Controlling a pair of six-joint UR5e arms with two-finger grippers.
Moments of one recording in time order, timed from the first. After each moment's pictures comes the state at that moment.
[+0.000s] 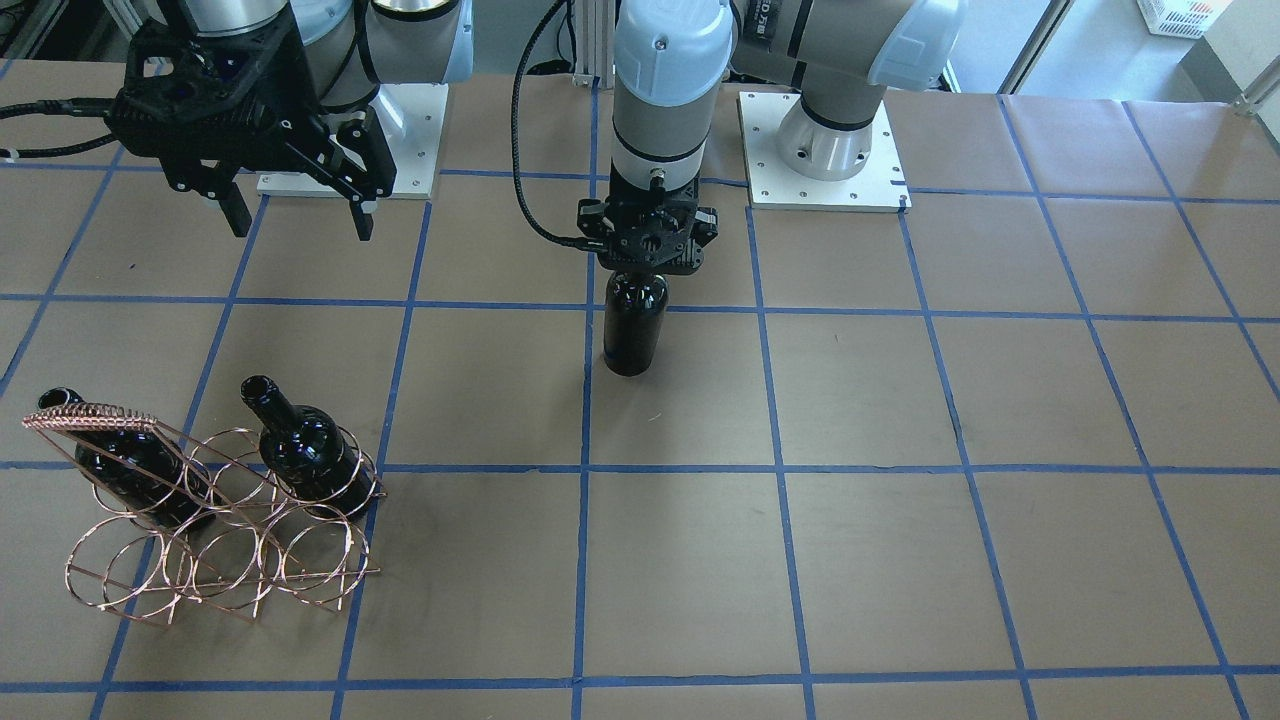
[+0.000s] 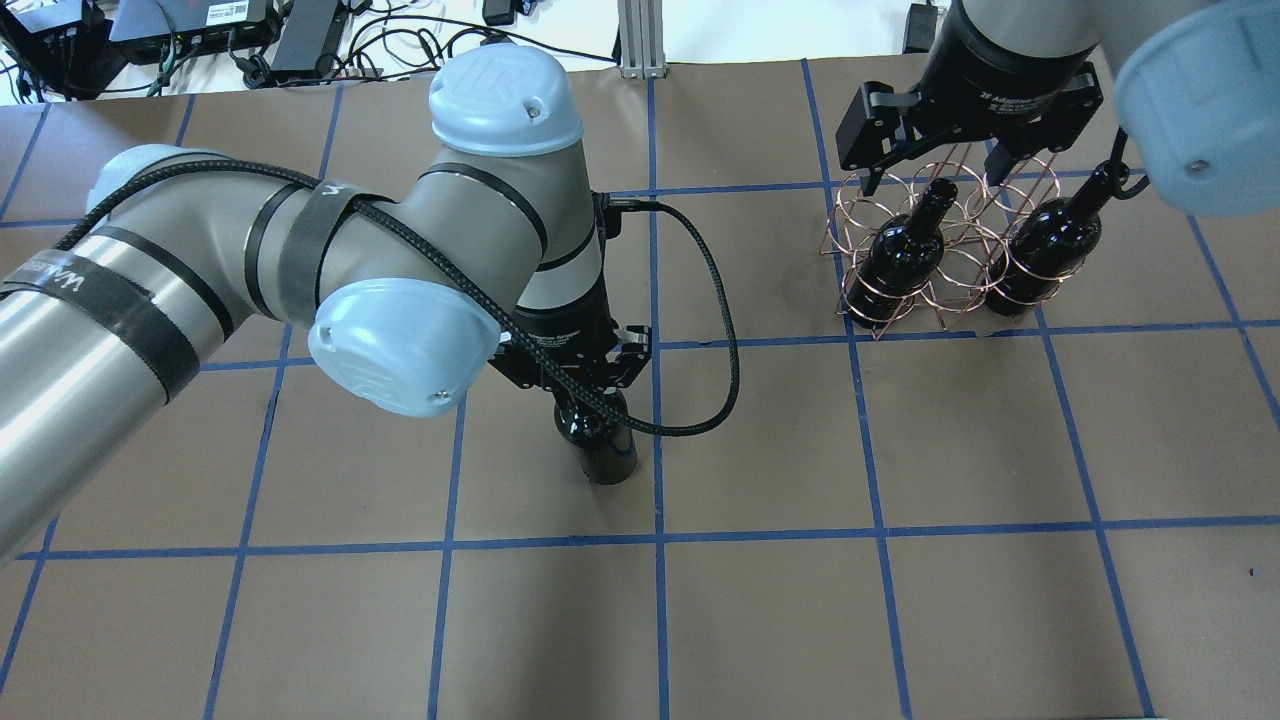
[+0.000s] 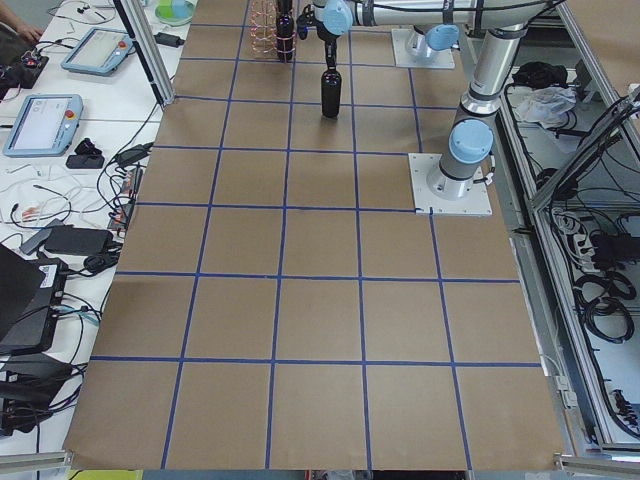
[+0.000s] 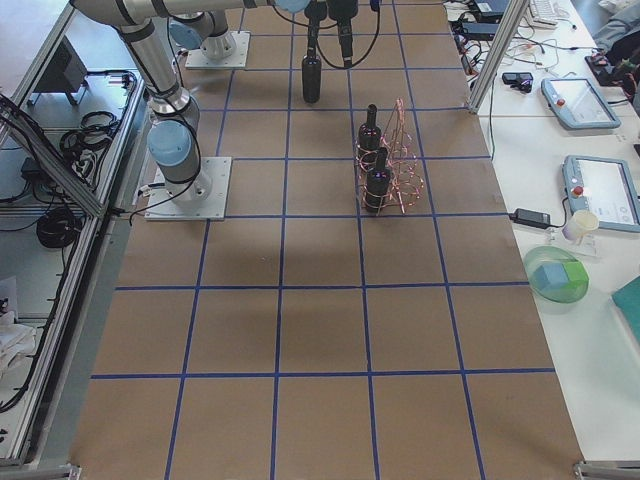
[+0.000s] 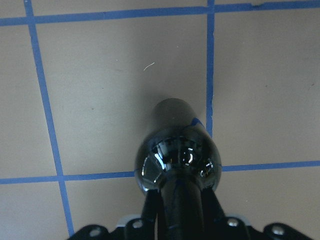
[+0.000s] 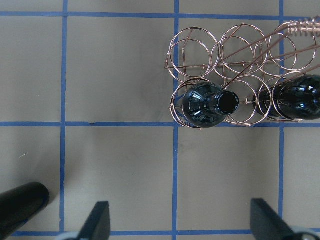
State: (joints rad) left arm -1.95 -1.68 -1.73 -1.43 1.52 -0.33; right arm 1.64 -1.61 1.55 -1.66 -1.61 0.05
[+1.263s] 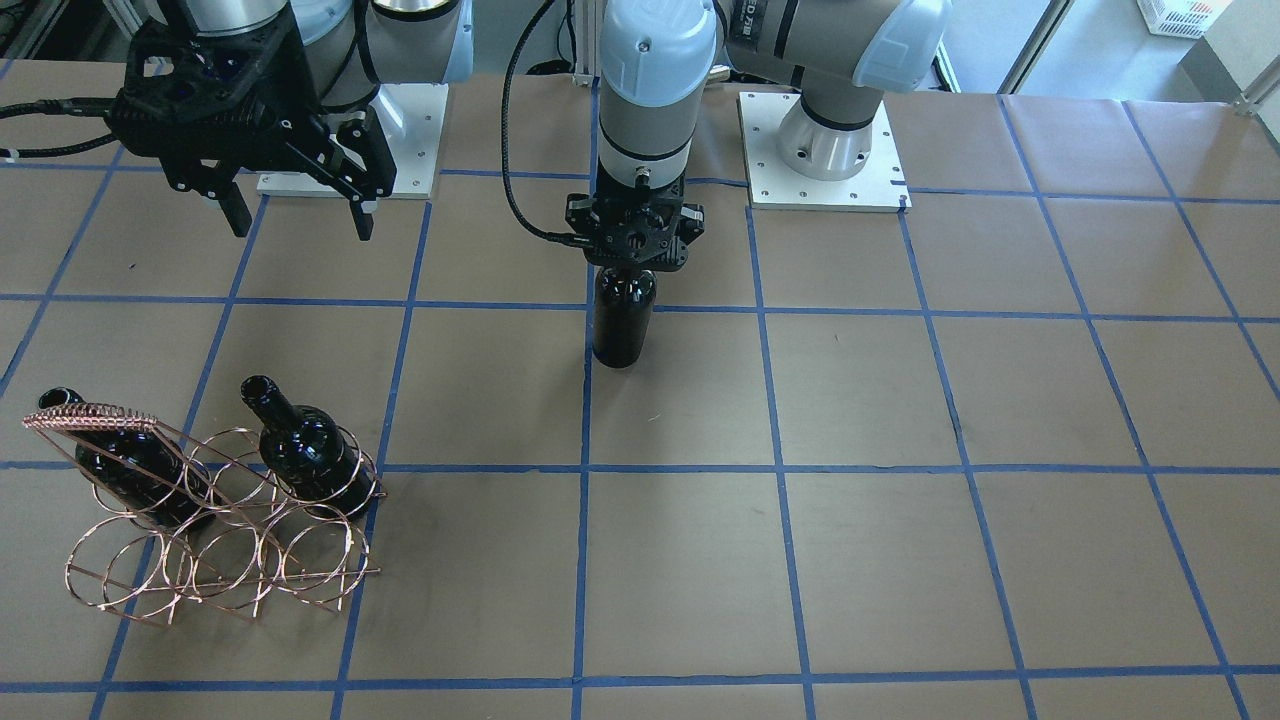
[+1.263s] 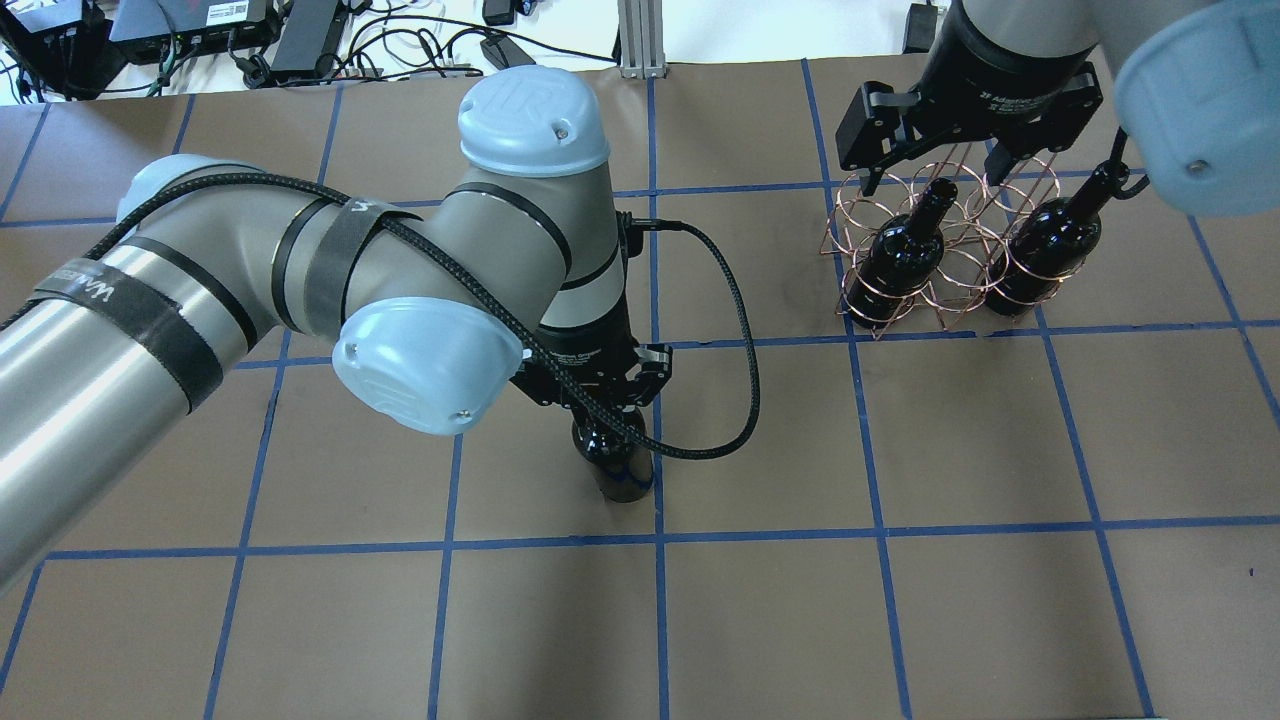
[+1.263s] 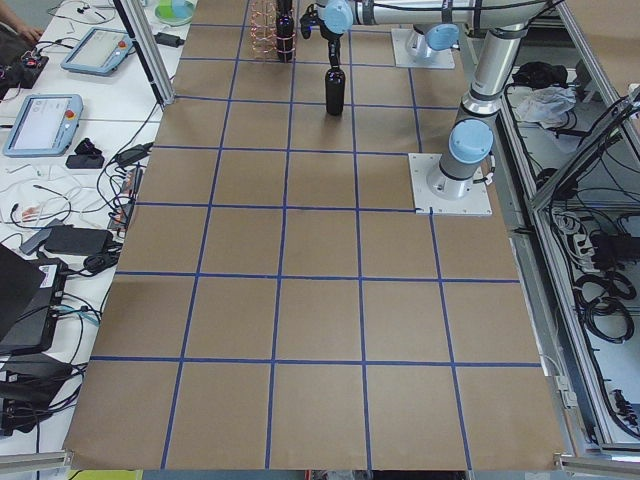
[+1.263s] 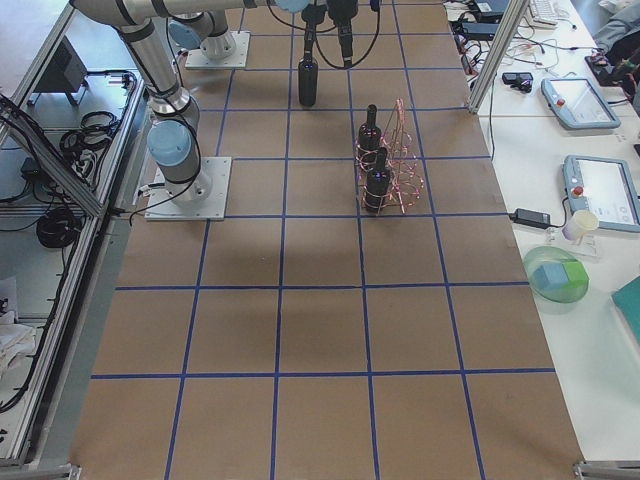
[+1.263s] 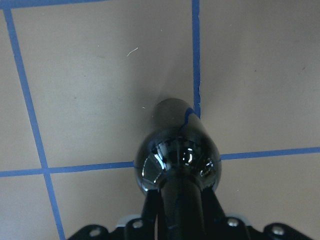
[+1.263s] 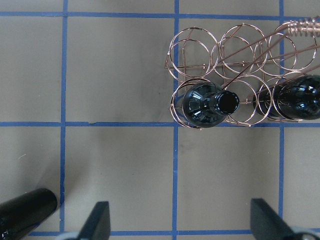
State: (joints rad) left arm -1.97 -1.68 -1.73 -1.44 1.50 -0.33; right arm 1.64 -1.61 1.55 -1.66 -1.61 0.05
